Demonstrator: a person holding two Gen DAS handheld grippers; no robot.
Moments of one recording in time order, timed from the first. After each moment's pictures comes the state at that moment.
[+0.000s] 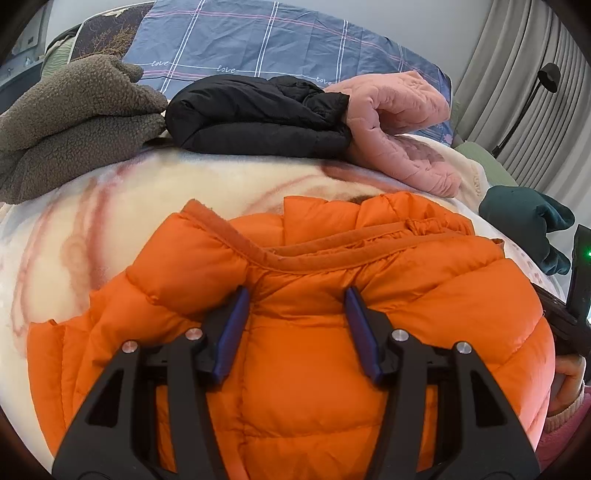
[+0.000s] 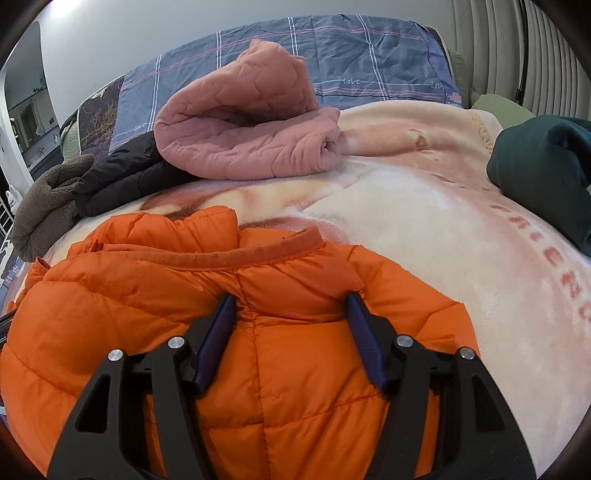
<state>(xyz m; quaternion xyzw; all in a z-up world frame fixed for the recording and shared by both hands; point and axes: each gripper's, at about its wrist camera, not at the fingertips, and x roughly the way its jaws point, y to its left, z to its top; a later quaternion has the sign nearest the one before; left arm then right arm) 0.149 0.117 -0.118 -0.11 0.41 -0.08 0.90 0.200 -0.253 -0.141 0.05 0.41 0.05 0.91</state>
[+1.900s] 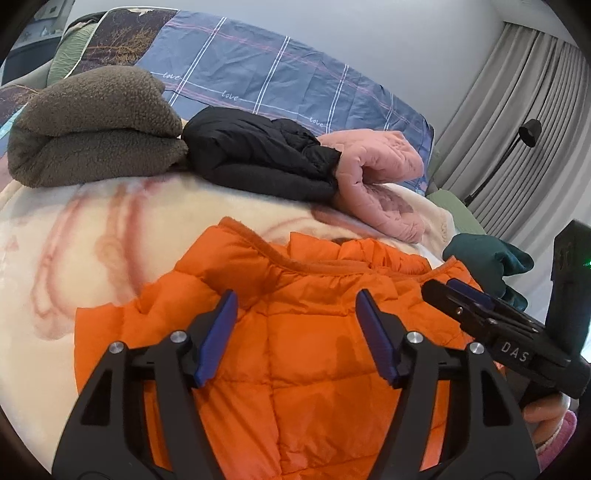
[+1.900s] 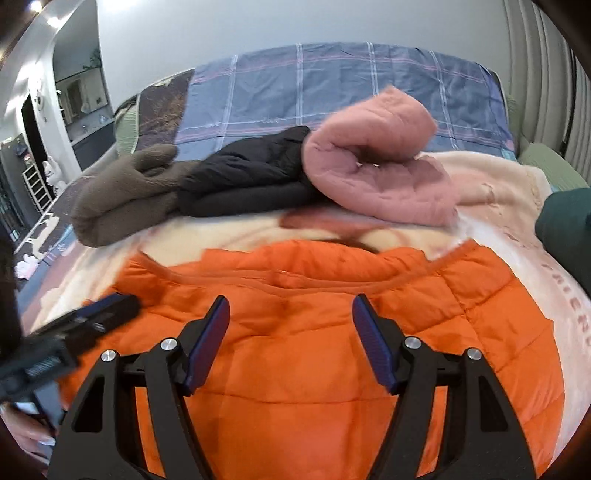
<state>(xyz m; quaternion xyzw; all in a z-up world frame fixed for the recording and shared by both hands) 0.111 0.156 -0.087 -0.19 0.34 -0.11 0.91 0.175 -0.119 -0.089 0.00 0.40 0.13 0.91</state>
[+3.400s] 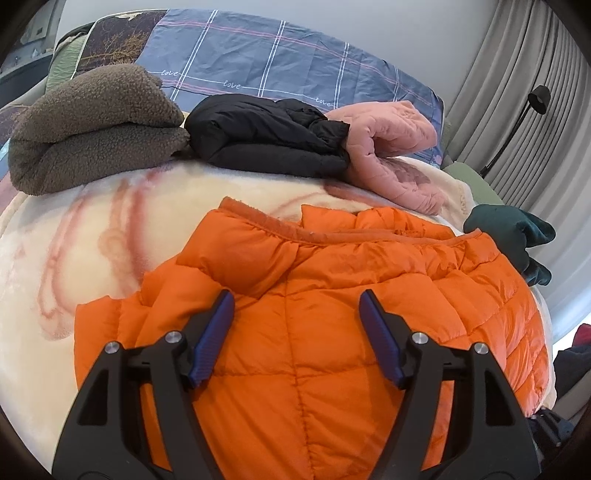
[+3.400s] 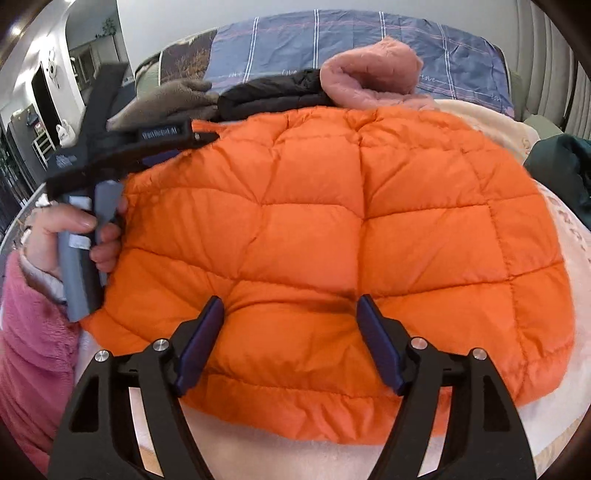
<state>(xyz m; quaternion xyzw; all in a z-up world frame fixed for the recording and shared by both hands) 0.113 0.146 -0.099 -0.14 0.37 -0.09 0.91 0.012 -0.162 -0.104 -0.01 0.43 0.16 0.89</state>
